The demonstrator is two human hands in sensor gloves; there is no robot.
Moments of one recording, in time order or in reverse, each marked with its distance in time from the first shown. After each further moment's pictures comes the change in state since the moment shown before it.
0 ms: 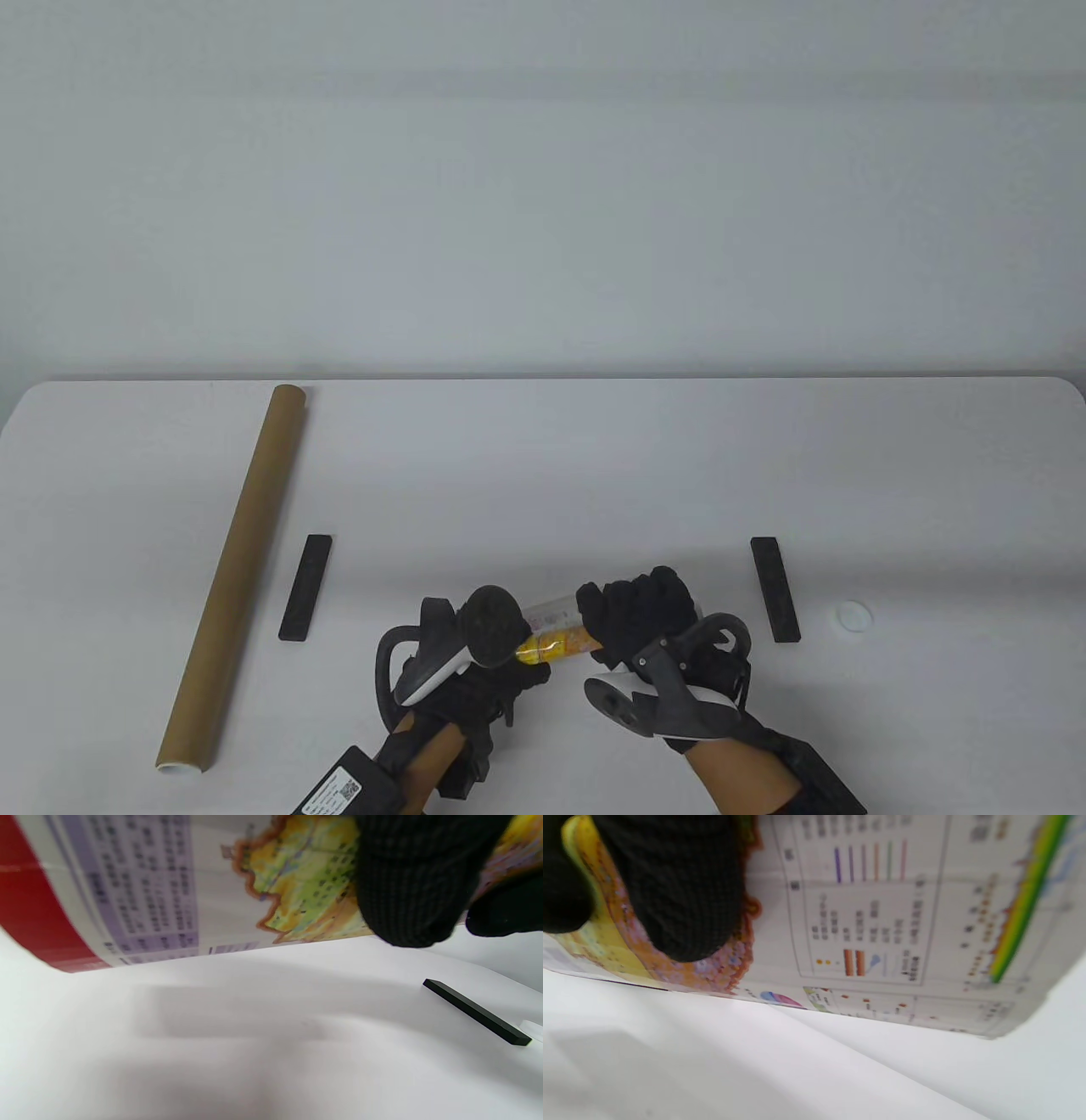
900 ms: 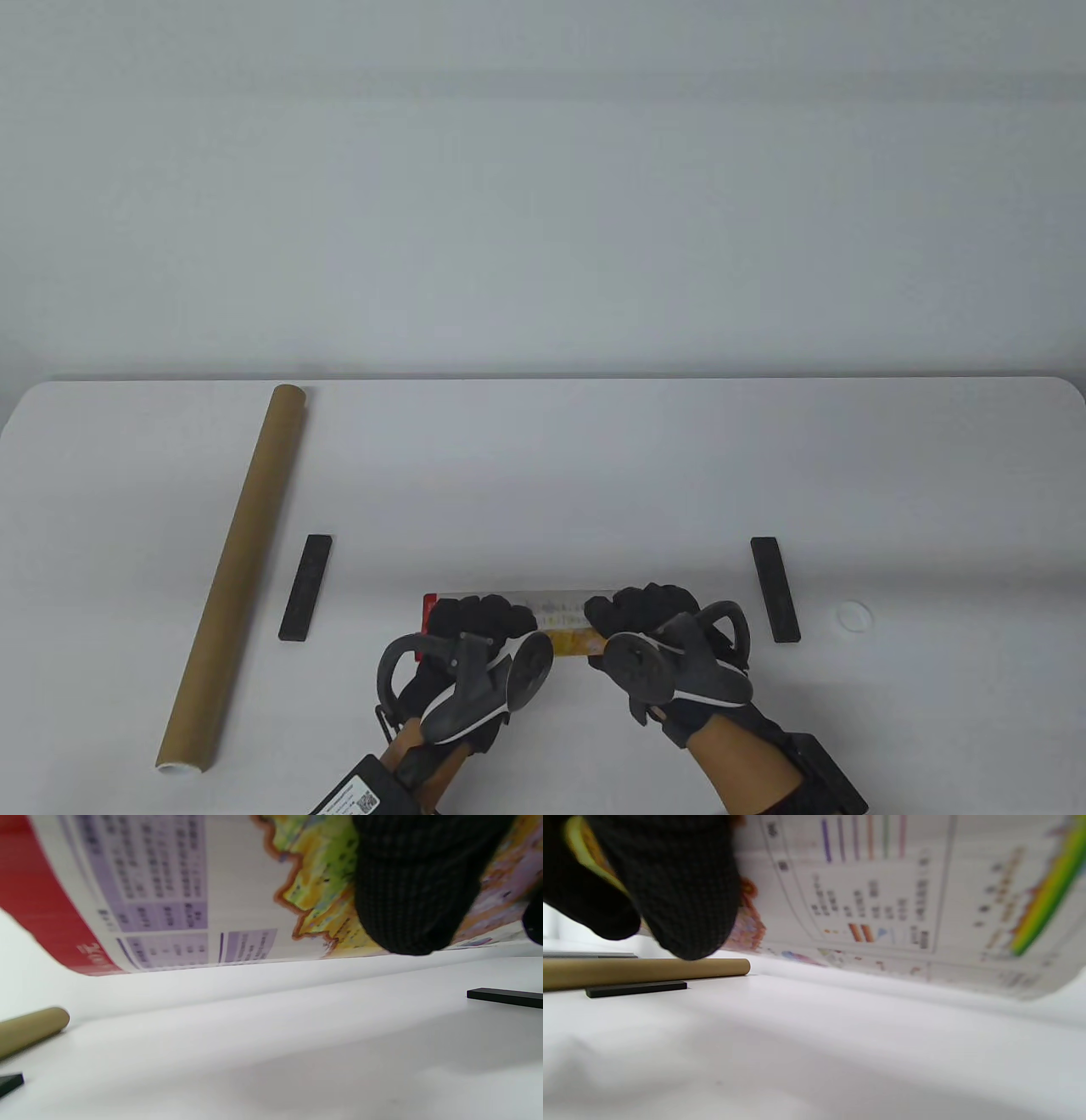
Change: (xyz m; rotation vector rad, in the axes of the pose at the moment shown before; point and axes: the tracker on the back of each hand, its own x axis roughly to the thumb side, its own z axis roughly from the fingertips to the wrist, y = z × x) left_hand 0.021 0.005 0.015 0.325 -0.031 -0.339; right_hand -0.014 0.013 -0.001 0.096 0.055 -0.203
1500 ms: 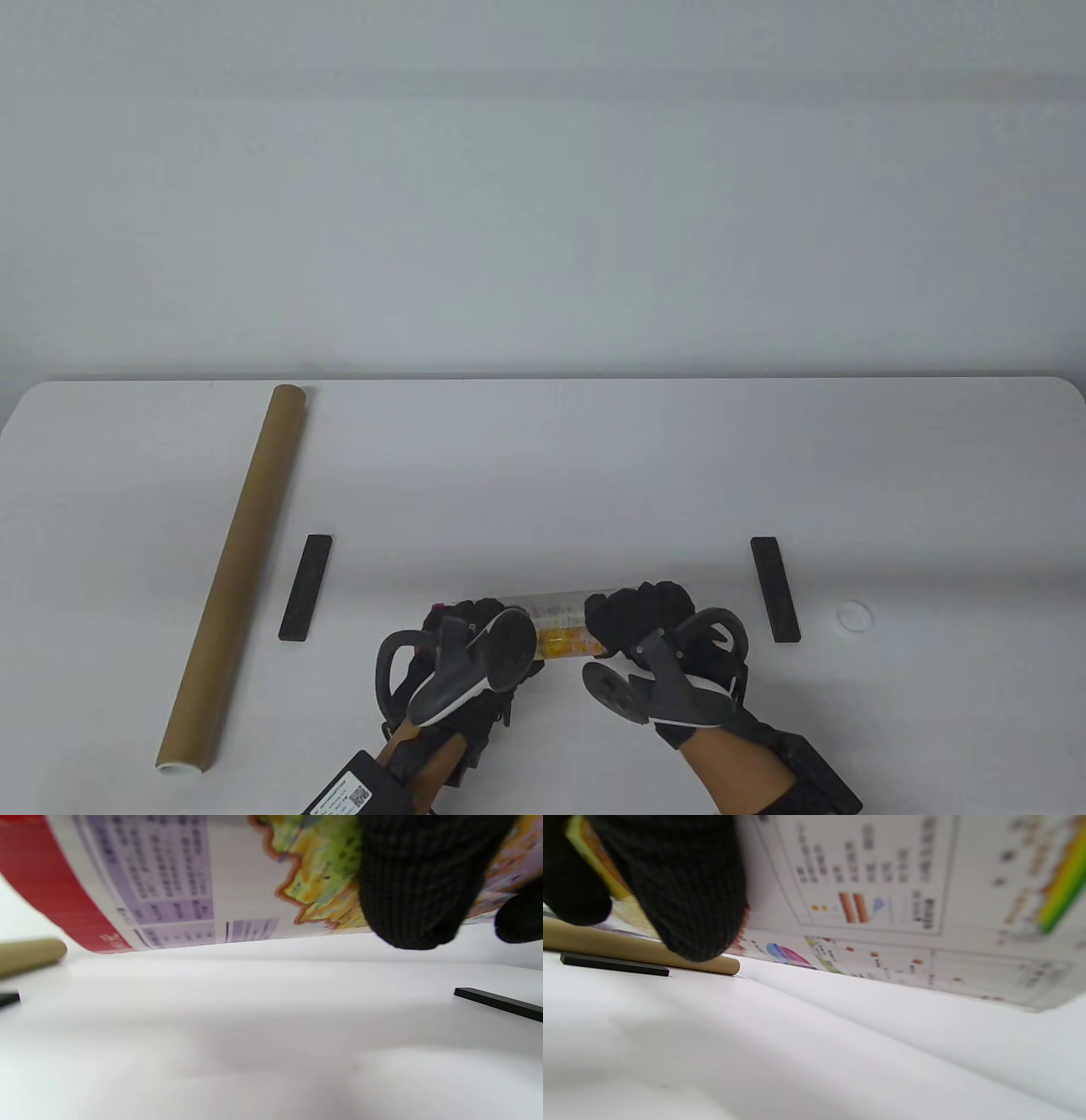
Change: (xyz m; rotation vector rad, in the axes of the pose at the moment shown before) left_hand -0.007 -0.008 -0.003 -0.072 0.027 0.090; right_hand 0.010 -0.001 -0.003 -0.023 -0.014 0.124
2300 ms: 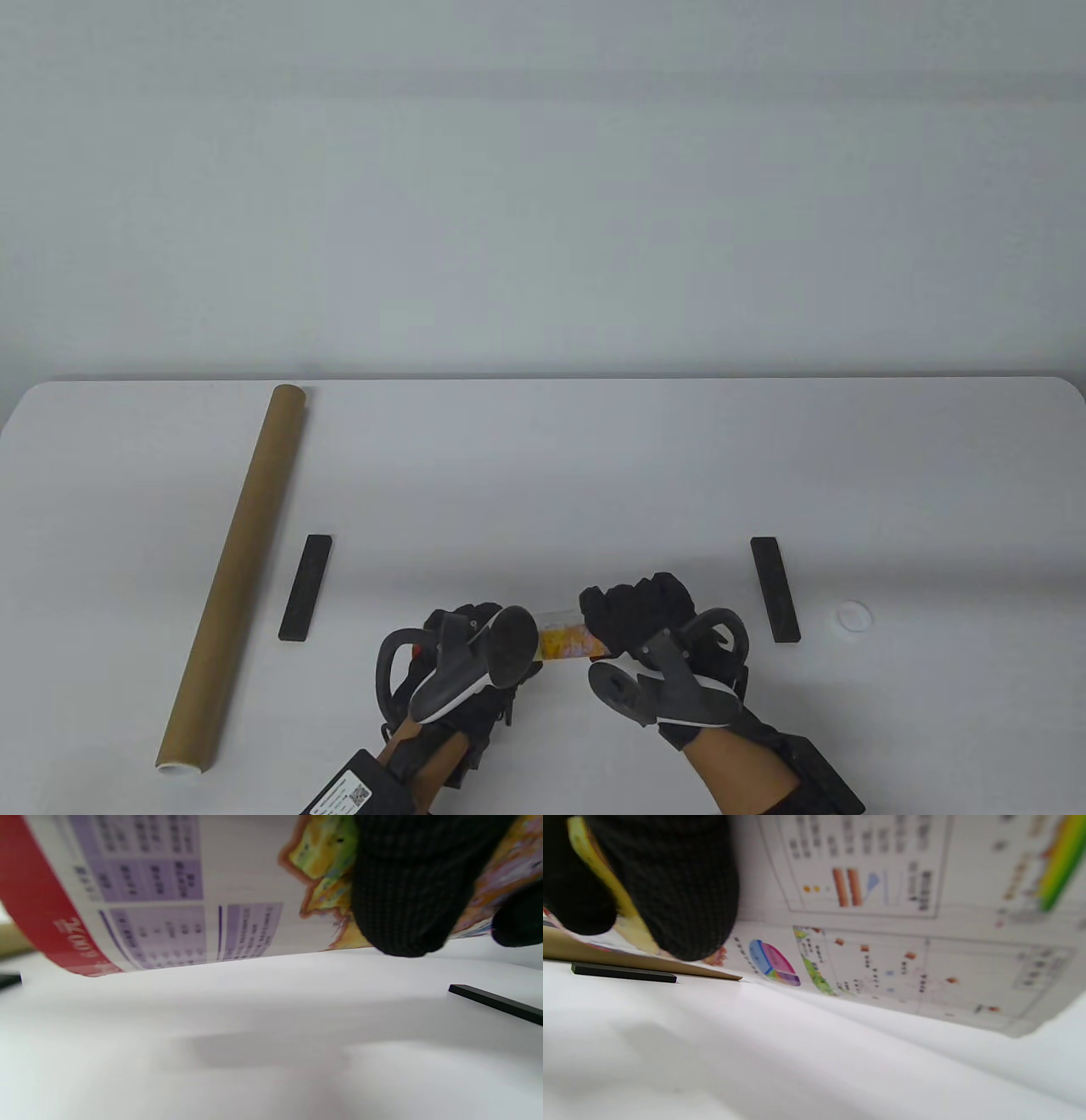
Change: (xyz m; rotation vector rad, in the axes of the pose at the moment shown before) left_hand -0.005 0.000 -0.005 -0.117 0.013 0.104; right_hand 0.002 -0.004 0.005 -0.042 -0.029 0.033
